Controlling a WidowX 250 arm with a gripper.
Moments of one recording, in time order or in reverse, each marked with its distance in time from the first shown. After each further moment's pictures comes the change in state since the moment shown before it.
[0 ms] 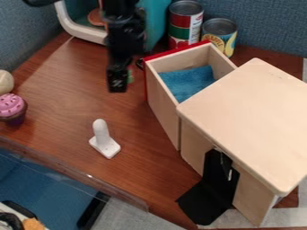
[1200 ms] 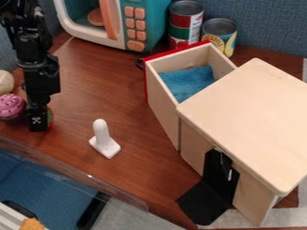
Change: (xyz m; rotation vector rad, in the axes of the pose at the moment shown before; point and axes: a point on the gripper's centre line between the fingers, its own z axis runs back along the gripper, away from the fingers) arm -0.129 -0.017 -0.067 -0.176 0.121 0.183
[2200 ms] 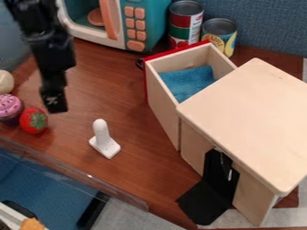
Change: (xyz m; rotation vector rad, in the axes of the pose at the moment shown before) arm 0.042 -0.031 0.077 0.126 -0.181 -0.074
